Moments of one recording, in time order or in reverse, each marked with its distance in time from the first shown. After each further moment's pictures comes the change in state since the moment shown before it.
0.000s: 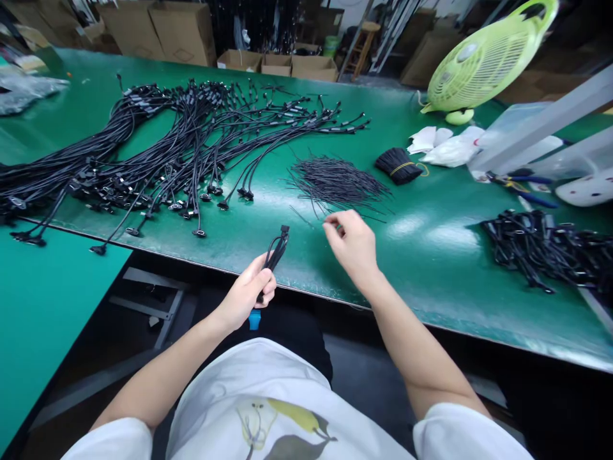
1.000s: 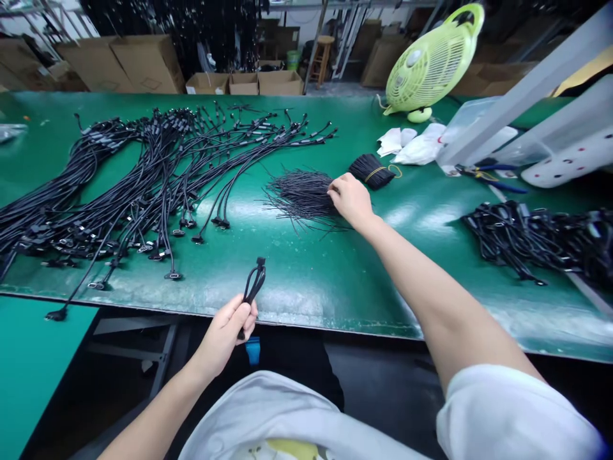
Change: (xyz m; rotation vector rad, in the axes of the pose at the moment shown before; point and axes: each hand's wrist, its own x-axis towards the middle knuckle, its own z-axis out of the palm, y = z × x) left_hand 0.018 0.002 -0.013 0.180 0.066 -0.089; right_hand 0.146 0.142 -0.009 -0.418 -0.017 0.030
